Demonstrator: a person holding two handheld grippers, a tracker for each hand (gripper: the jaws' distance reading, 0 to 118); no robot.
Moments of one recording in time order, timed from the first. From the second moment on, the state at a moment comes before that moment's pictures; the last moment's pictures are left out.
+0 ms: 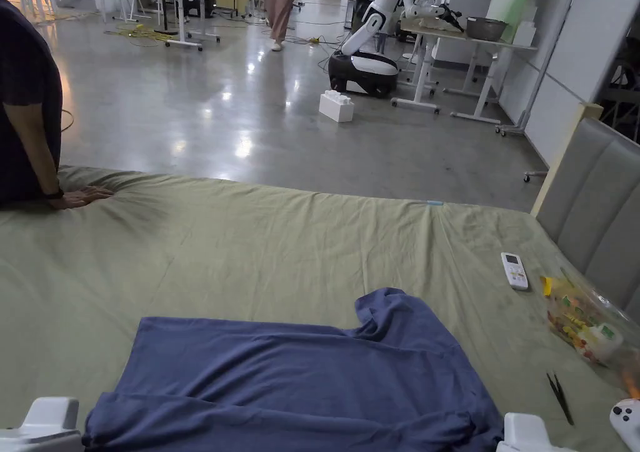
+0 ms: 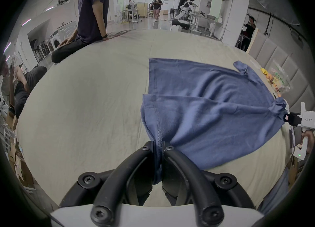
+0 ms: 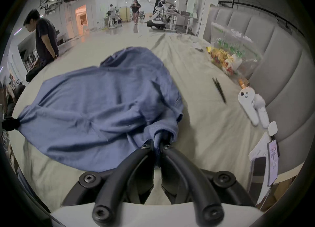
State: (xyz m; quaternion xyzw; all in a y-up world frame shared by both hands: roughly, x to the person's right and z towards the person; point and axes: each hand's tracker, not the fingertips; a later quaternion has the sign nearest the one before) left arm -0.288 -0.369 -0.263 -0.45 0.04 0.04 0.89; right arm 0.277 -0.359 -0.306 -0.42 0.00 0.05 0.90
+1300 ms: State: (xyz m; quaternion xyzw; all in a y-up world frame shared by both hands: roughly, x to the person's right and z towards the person) left arm -0.312 -0.403 -0.153 -0.51 0.07 0.04 0.86; right arm 0.248 -0.415 -0.175 -0.47 -0.03 0.20 0.86
